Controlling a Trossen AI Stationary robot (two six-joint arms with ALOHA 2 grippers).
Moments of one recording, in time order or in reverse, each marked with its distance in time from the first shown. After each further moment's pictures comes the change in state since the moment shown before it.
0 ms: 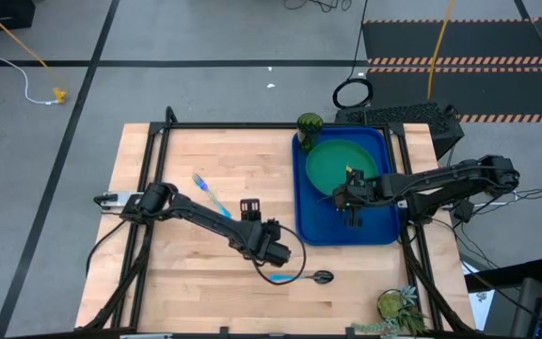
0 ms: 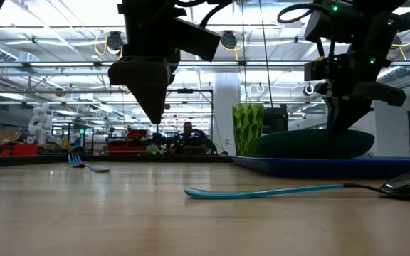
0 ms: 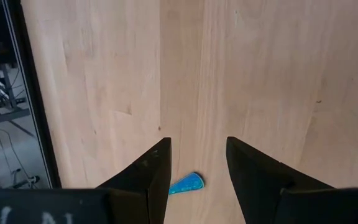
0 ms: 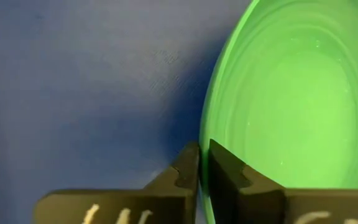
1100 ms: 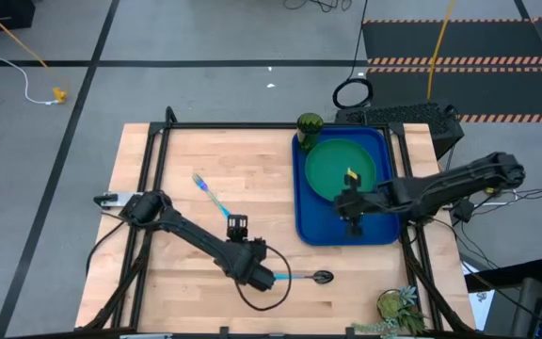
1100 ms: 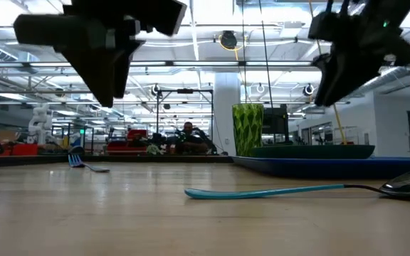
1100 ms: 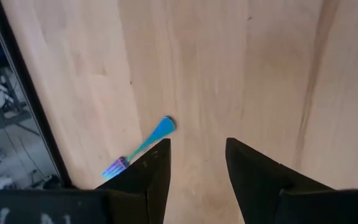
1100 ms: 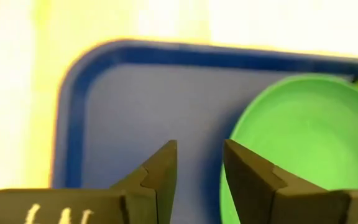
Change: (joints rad) left arm -0.142 -0.024 0.019 -0.180 0.083 -0.069; right arm 0.172 -0.120 0.059 0.052 -0.002 0.060
